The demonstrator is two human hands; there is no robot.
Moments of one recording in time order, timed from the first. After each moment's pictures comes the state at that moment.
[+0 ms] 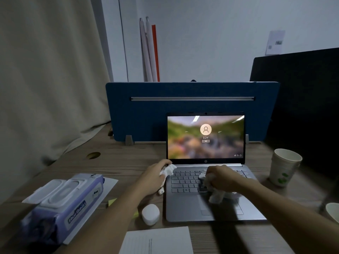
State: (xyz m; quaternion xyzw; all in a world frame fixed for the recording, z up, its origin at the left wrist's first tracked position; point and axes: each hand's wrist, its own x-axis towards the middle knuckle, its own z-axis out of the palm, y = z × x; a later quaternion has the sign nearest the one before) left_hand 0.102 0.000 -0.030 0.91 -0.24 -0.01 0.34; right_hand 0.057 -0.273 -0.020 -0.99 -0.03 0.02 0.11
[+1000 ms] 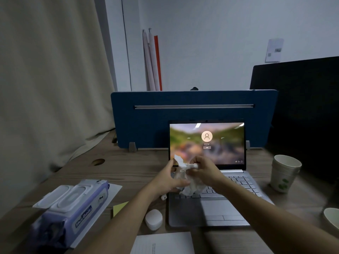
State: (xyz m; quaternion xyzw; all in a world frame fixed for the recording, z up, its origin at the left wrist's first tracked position) left_hand 0.079 -0.026 -0.006 0.74 -0.22 -0.16 0.61; right_hand 0.058 -0.206 0.007 -0.84 -0.03 -0.10 0.54
